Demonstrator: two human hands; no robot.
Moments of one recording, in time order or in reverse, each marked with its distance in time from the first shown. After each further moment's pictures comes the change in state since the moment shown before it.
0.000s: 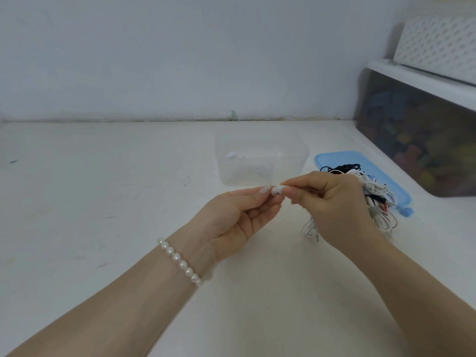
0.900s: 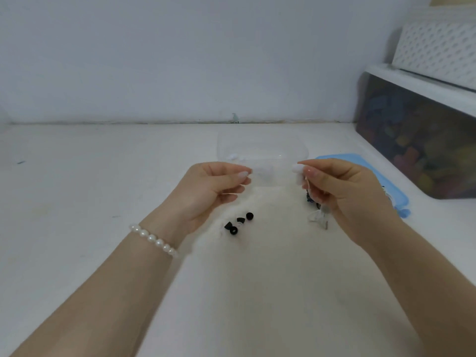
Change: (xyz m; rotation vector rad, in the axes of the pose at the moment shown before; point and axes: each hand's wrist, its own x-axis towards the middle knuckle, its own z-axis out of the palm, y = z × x) left_hand -0.002 0.037 -0.021 0.648 0.129 0.307; right_hand 0.010 -0.001 -0.019 0.531 -0.011 0.296
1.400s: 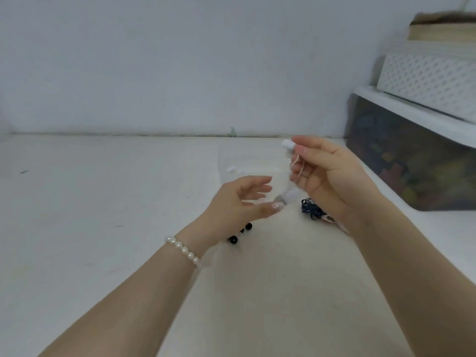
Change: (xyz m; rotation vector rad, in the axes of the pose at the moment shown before) left_hand 0.004 -0.013 0.026 0.295 -0.112 0.231; right_hand 0.020 -0.038 0.023 0.318 -0.011 0.082
